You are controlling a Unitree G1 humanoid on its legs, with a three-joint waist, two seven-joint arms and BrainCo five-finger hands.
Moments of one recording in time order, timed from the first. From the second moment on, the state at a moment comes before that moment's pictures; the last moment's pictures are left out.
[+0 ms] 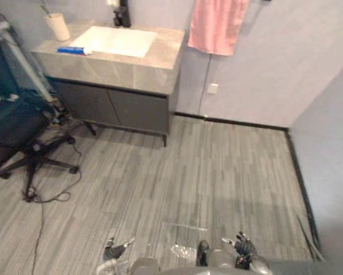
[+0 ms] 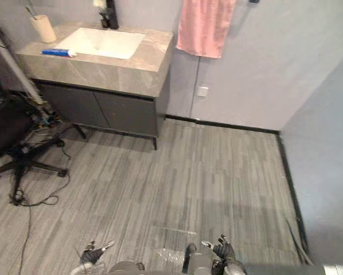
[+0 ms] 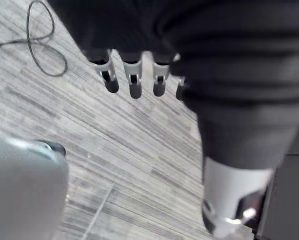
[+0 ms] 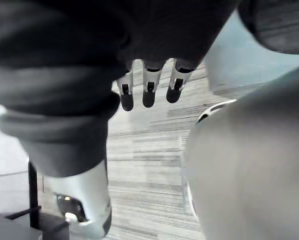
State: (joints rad) left arm 0.13 -0.02 0.28 0.94 -0.06 -0.12 0.13; right arm 0.10 -0.03 -0.19 0.96 0.07 -0.11 -0.01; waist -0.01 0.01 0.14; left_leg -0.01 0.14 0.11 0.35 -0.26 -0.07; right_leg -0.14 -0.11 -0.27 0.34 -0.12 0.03
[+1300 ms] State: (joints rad) left arm 0.14 0.03 0.16 0.99 -0.04 -0.14 0.20; right arm 0.08 -0.07 -0.15 1.05 0.01 -0.11 -0.05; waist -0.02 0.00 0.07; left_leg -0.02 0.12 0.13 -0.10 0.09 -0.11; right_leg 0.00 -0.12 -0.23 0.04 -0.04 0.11
